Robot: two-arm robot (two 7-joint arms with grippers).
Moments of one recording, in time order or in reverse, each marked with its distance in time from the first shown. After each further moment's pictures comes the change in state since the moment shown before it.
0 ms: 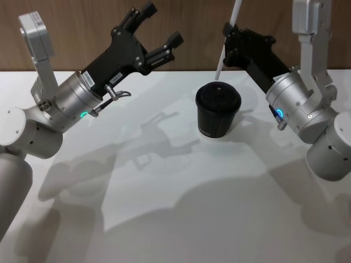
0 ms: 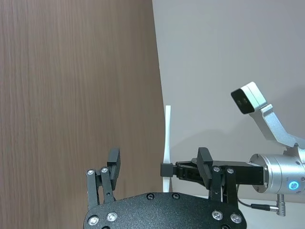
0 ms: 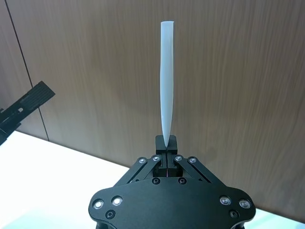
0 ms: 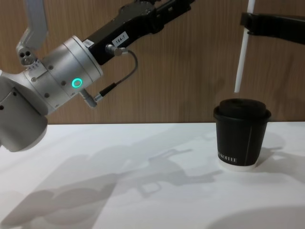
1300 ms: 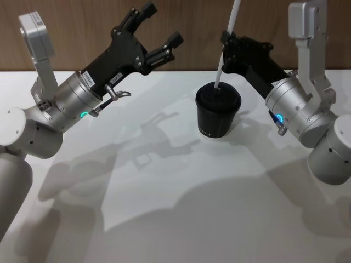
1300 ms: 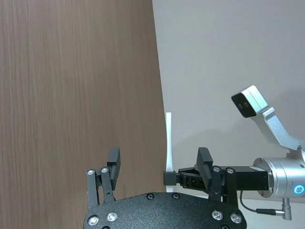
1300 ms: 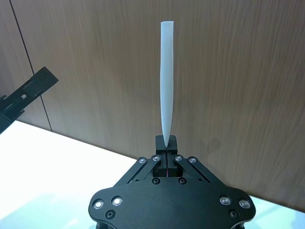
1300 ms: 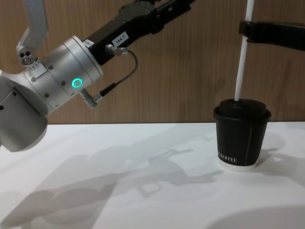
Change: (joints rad) left arm 0.000 0.000 0.000 0.000 0.000 0.000 0.000; right arm -0.022 -0.012 0.019 -0.017 -0.022 0.046 0.025
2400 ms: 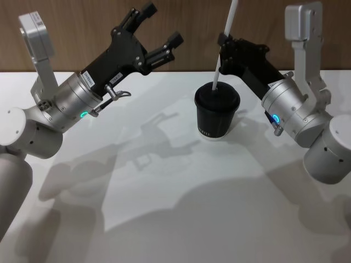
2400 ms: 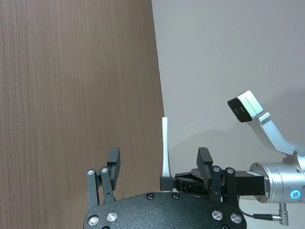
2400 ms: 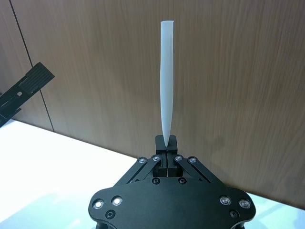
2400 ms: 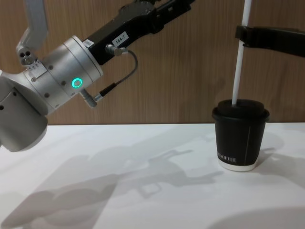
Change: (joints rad) left arm 0.000 0.000 0.000 0.000 0.000 0.000 0.000; right arm 0.005 -0.034 0.015 0.039 -0.013 -0.003 0.032
